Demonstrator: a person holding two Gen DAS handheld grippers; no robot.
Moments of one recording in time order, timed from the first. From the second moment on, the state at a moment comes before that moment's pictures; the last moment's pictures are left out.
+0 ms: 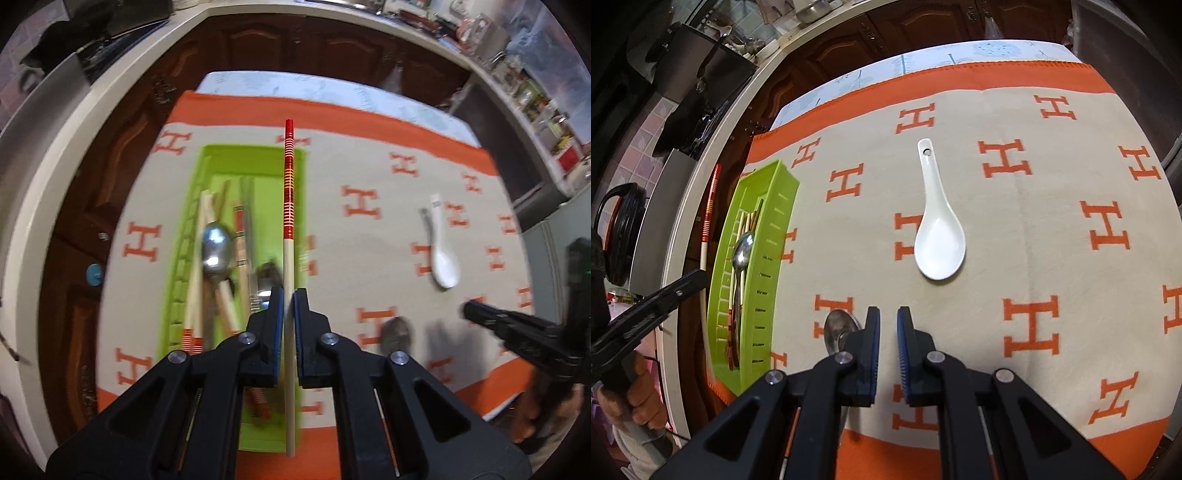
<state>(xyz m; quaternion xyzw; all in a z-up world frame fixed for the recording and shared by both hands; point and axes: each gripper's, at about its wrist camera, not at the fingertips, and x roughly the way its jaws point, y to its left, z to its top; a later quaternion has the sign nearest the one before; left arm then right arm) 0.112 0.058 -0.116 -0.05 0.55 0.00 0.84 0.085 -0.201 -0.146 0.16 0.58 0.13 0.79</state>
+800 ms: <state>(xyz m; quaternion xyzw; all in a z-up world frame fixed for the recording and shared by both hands) 0.110 0.079 -0.141 -0.03 0.56 0.07 0.83 0.072 -0.199 -0.139 0.15 0.58 0.12 0.79</state>
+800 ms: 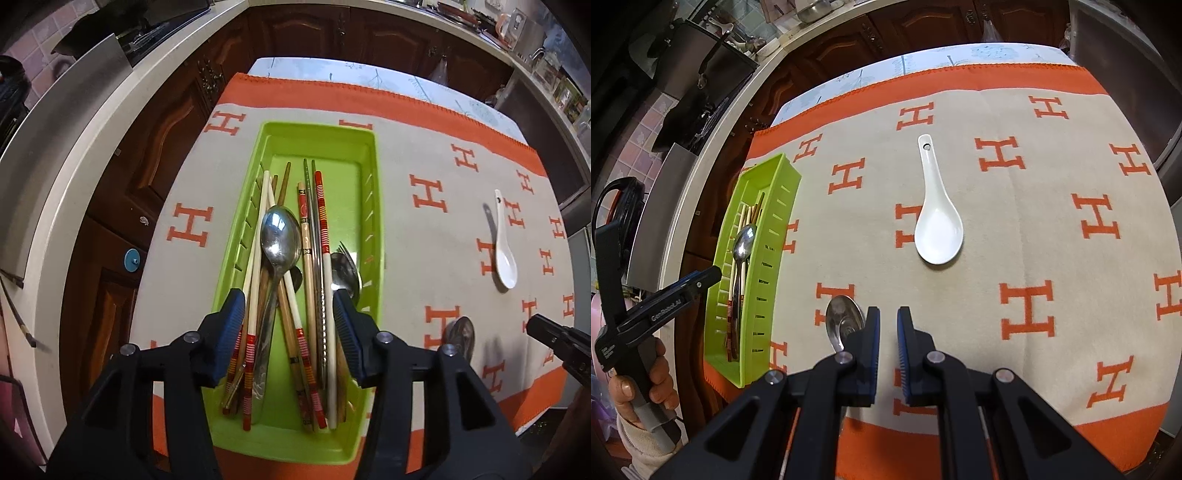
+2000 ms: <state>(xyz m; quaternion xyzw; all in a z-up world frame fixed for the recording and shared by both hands) 0.060 -0.035 -0.192 -0.12 0.62 -0.10 0.77 0.032 -0.224 -0.152 0.16 0.58 0.13 0.79</state>
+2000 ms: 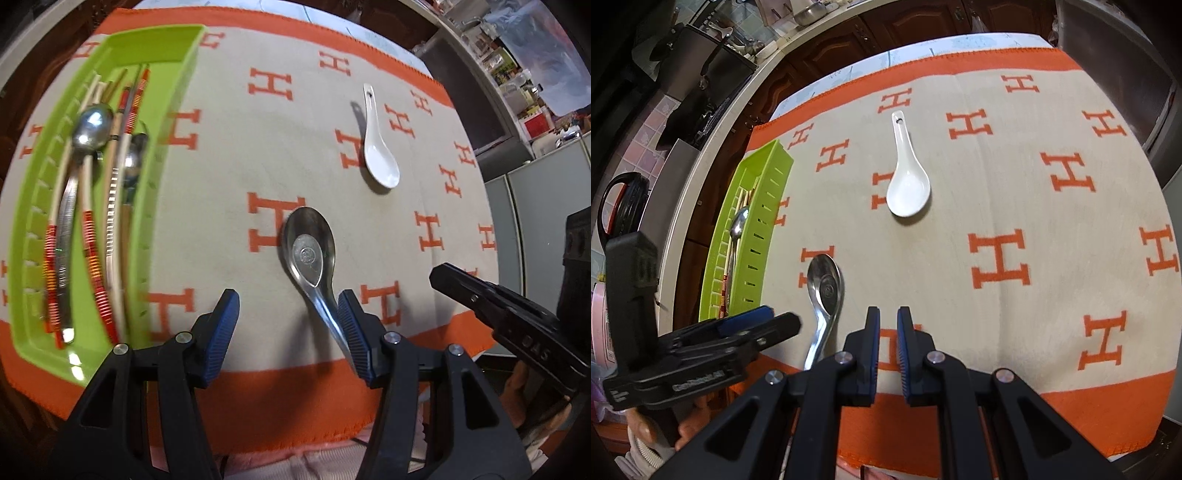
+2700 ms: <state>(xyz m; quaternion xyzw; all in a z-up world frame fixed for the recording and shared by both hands) 0.089 -0.068 -0.219 -0.06 0.58 -0.07 0.81 0.054 -0.241 -0.177 0.18 0.59 0.13 0.78</state>
